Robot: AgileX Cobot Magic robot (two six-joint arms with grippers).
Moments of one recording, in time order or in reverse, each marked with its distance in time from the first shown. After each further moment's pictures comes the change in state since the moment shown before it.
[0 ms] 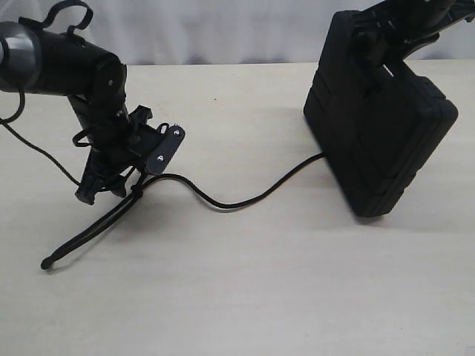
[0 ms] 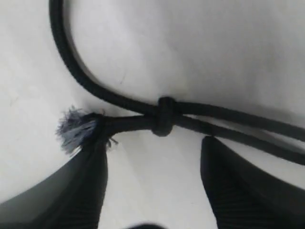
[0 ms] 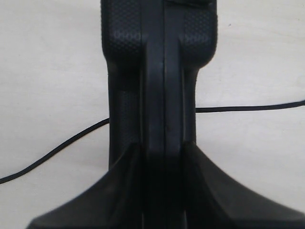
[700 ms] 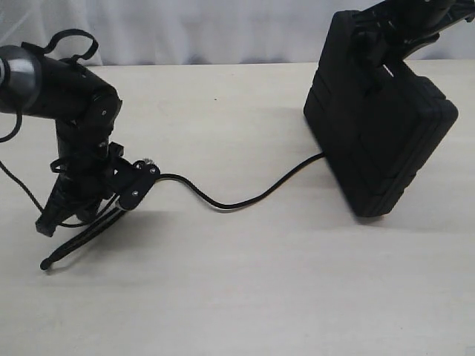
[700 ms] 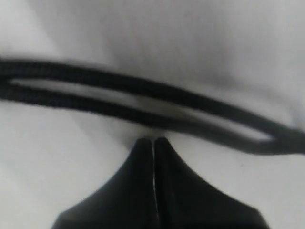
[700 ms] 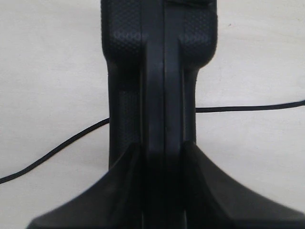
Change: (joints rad) left arm 0.000 0.008 0.107 0.131 0.162 -0.101; right arm 0.000 0.000 0.000 0.000 0.000 0.000
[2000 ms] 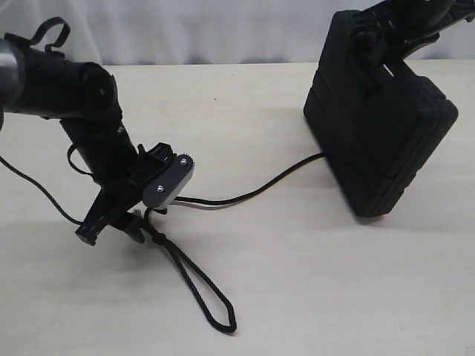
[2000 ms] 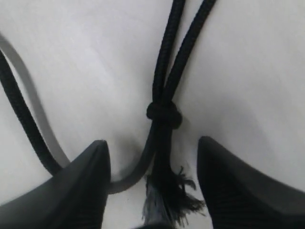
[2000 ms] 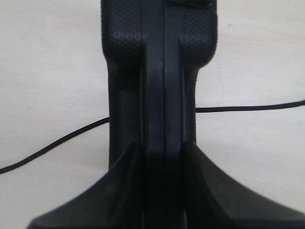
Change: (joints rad) left arm -0.021 -0.075 0.040 -0.546 -0.116 0.503; right arm 0.000 0.000 0.000 0.000 0.000 0.000
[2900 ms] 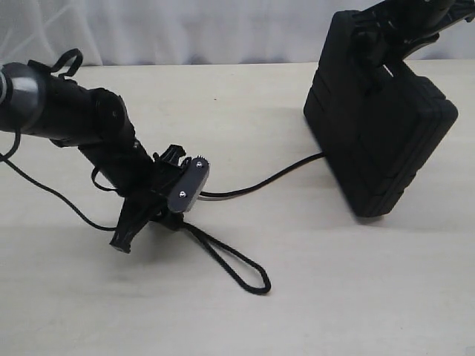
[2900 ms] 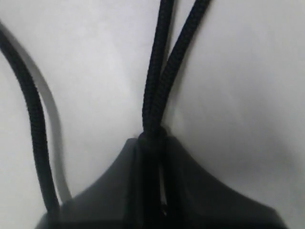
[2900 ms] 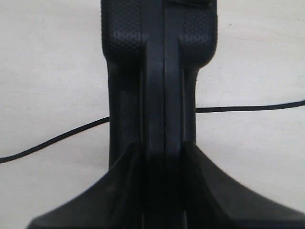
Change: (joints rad) left arm -0.034 0.045 0.055 -0.170 -0.252 0.021; right arm 0.000 0.000 0.000 0.000 0.000 0.000
